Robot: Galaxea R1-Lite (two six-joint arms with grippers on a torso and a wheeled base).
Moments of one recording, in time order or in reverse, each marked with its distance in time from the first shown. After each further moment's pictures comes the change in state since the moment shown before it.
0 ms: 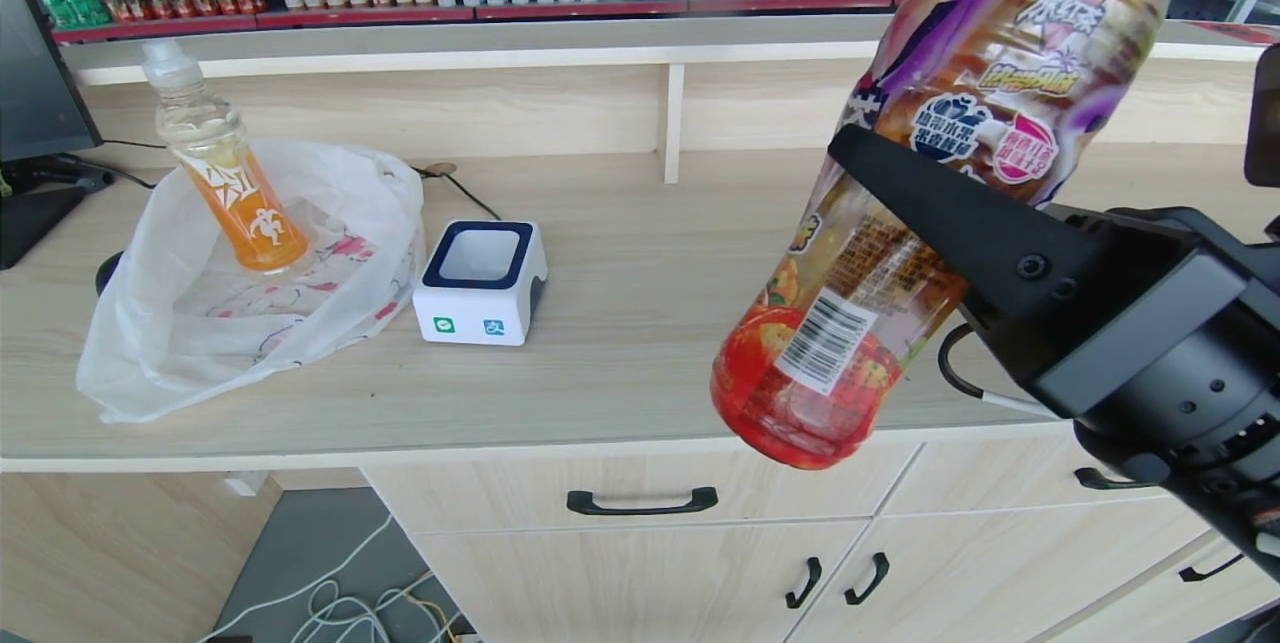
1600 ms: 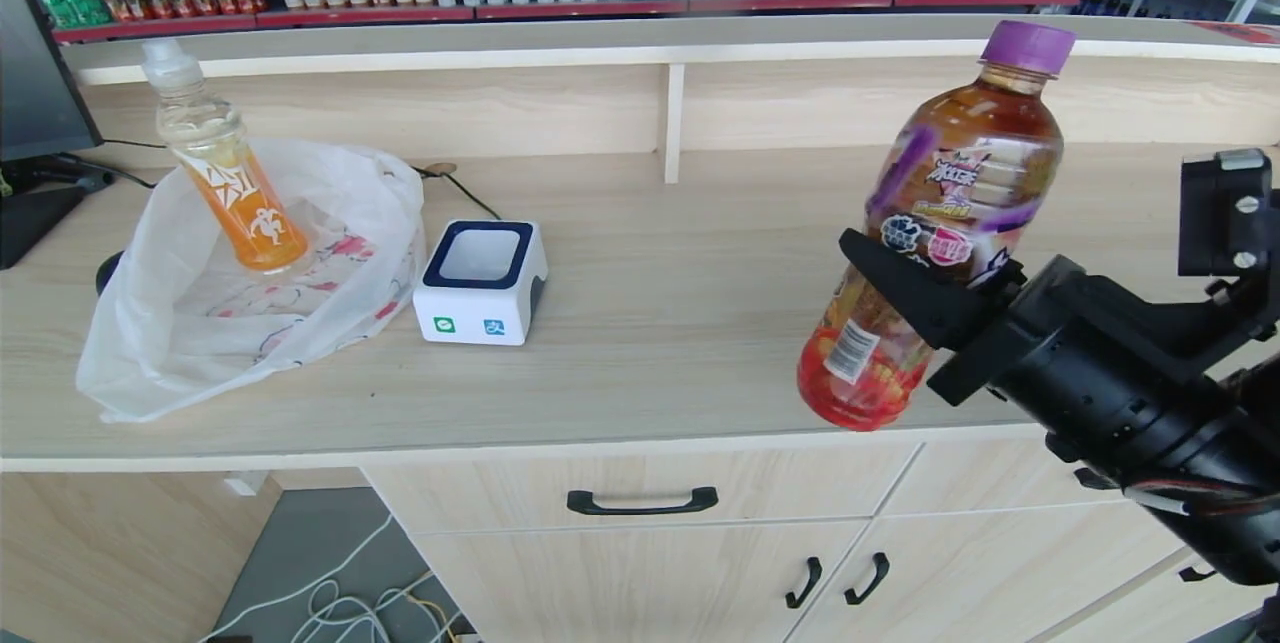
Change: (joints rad) left arm 0.000 0.000 0.000 0.000 0.000 0.000; right arm -0.208 0.062 0.128 -0.044 -0.117 -0.285
